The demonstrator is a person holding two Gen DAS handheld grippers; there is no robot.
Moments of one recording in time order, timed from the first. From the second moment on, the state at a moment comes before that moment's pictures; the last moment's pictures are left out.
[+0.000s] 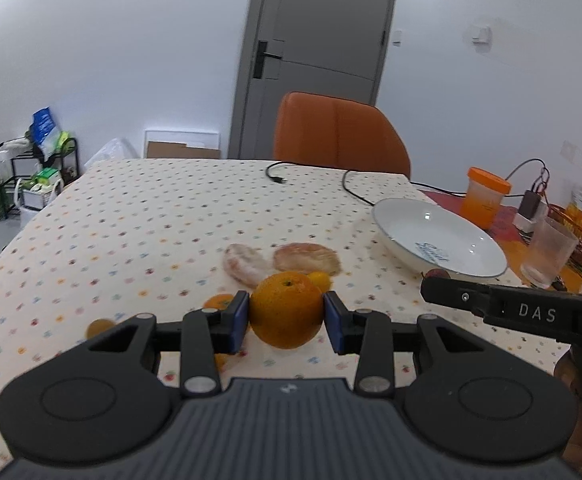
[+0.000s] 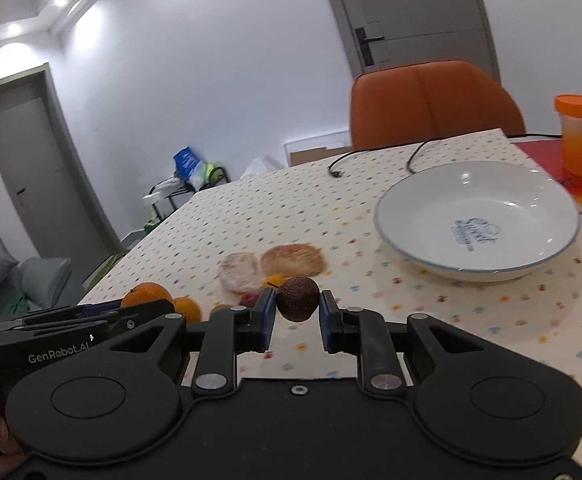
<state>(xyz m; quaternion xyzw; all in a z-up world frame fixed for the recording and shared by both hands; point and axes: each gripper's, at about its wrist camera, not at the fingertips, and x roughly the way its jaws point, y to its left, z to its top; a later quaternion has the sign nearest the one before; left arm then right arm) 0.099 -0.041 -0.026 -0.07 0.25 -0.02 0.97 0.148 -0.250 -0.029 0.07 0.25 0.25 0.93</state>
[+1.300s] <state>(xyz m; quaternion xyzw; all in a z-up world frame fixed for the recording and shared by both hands) 0.224 -0.174 -0.008 -0.02 0.27 -0.09 0.96 0.200 -0.375 -0.035 0.17 0.20 0.14 0.96</state>
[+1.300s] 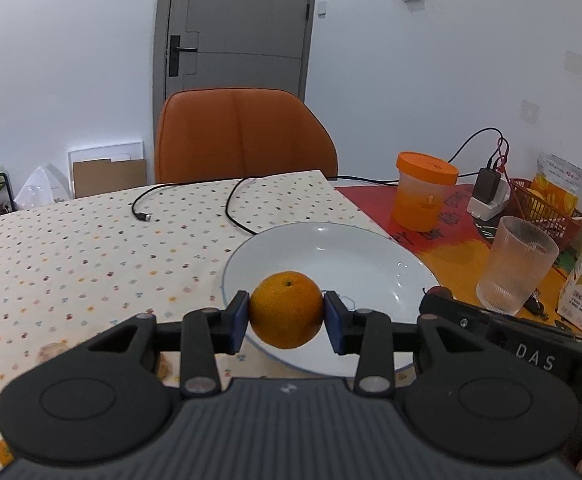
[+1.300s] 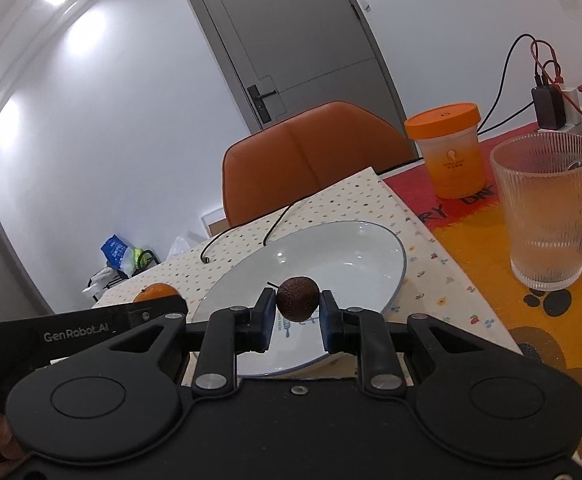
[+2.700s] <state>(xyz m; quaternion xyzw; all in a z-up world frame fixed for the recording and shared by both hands) 0.157 -0.090 0.007 -0.02 0.25 -0.02 0.97 0.168 -0.325 -0.017 0.14 0.18 0.14 0.96</state>
